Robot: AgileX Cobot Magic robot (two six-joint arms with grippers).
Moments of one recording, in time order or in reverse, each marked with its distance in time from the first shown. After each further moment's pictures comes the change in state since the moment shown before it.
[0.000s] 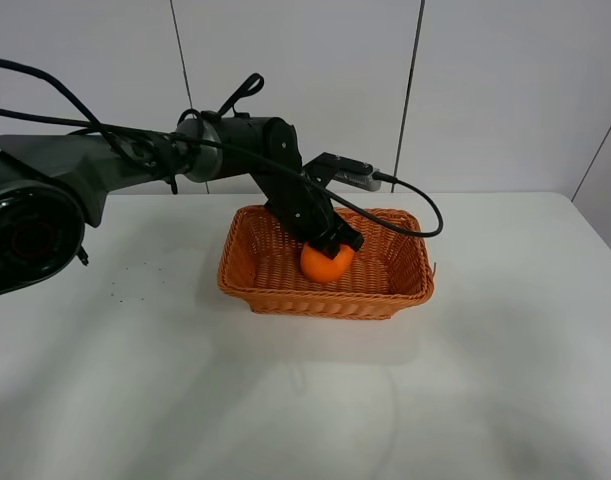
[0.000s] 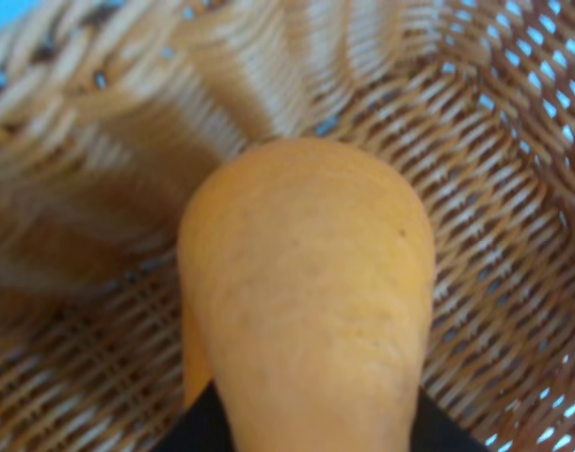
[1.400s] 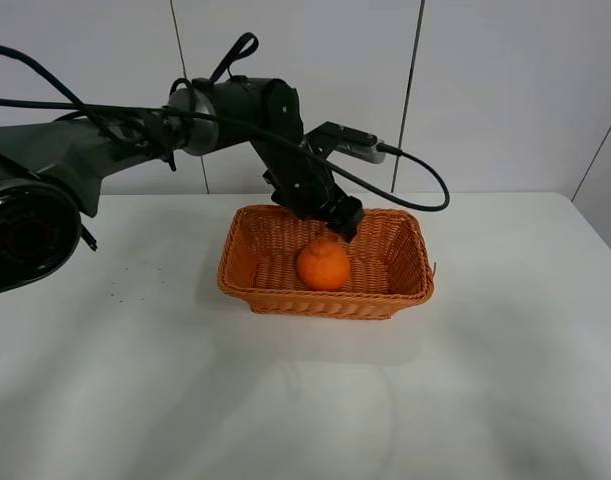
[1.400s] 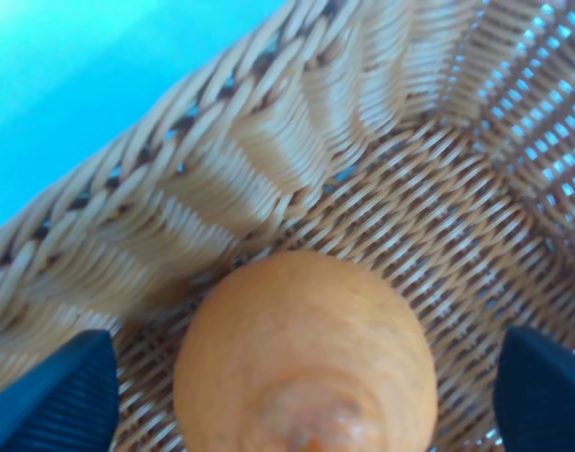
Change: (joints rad) left arm 0.001 -0.013 -0.158 0.076 0.132 -0.023; right arm 0.000 0.000 0.000 0.000 0.000 0.000
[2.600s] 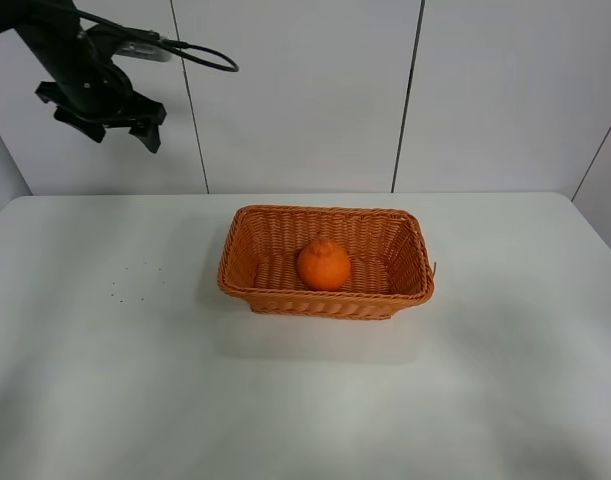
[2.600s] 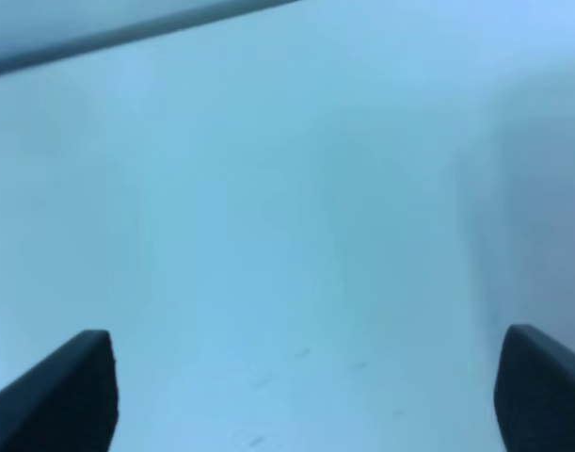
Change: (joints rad) left arm 0.494 -0.281 0.080 0.225 0.188 -0.120; right arm 0.000 0.000 0.000 0.000 0.000 0.000
